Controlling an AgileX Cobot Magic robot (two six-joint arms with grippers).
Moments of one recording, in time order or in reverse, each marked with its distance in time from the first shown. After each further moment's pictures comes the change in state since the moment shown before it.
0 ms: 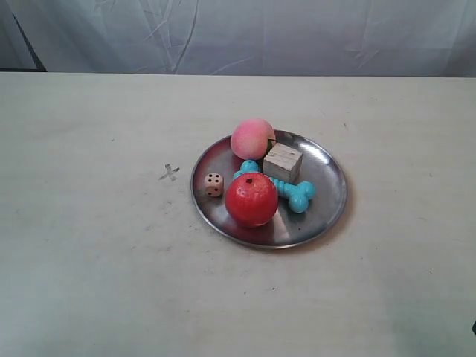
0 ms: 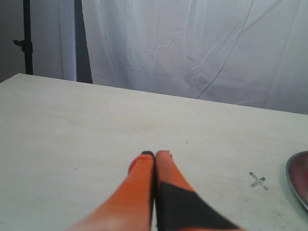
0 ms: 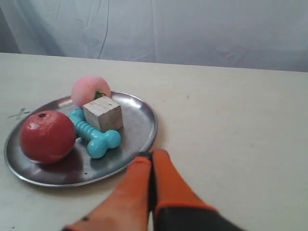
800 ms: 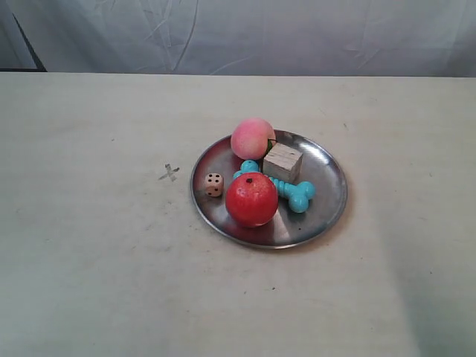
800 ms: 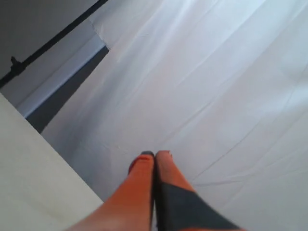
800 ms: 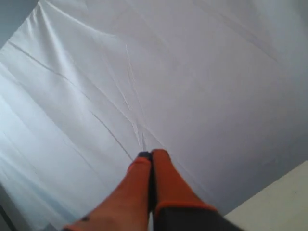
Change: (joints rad) left arm 0.000 0.000 0.000 -0.534 -0.414 -0.168; right arm 0.000 -0.001 0.002 0.434 -0.617 0.255
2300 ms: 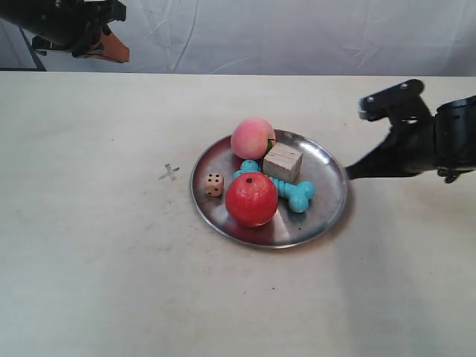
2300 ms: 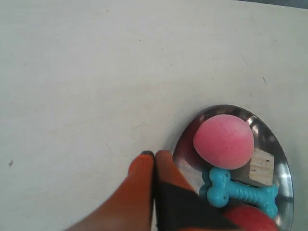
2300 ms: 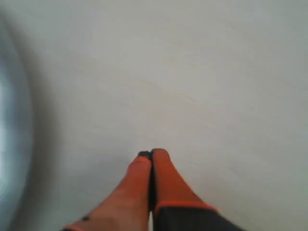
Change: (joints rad) left arm -0.105 1.920 -1.591 0.006 1.098 0.534; right arm 0.044 1.767 -0.779 1.105 0.096 -2.022
